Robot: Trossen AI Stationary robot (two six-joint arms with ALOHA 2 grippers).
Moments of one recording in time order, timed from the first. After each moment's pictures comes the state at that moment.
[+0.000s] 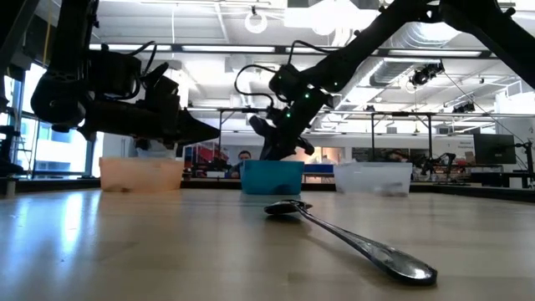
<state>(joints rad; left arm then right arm) 0.41 1.81 0.19 1.57 0.07 -0.07 -0.53 2.12 1.52 -0.17 0.04 0.36</state>
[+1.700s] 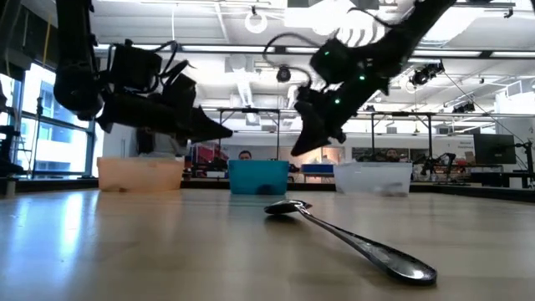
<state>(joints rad) 0.41 1.70 0.31 1.26 0.11 -0.08 -0.41 1.71 0.93 0.08 0.04 0.12</state>
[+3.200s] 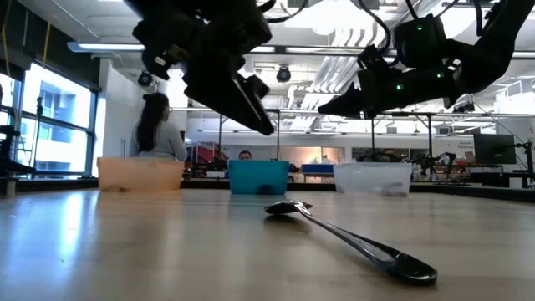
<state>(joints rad) -0.12 1.72 1.01 -0.09 0.19 0.21 -0.33 1.40 0.37 0.90 0.00 -0.09</state>
